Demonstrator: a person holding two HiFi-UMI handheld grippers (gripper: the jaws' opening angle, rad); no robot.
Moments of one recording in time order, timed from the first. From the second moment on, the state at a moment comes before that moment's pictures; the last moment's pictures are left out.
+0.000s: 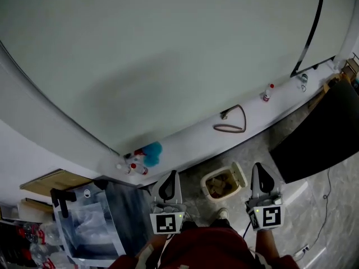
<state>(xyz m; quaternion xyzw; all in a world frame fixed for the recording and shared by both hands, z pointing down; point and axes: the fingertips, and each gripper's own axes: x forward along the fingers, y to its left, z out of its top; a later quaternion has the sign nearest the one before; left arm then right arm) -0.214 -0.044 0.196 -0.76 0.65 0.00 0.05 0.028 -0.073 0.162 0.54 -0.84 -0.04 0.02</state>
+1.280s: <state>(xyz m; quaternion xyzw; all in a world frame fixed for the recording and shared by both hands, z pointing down) -0.230 -0.031 0.155 -0.74 0.67 0.01 0.11 0.001 -0.070 0.137 0.52 -0.85 -0.07 0.00</state>
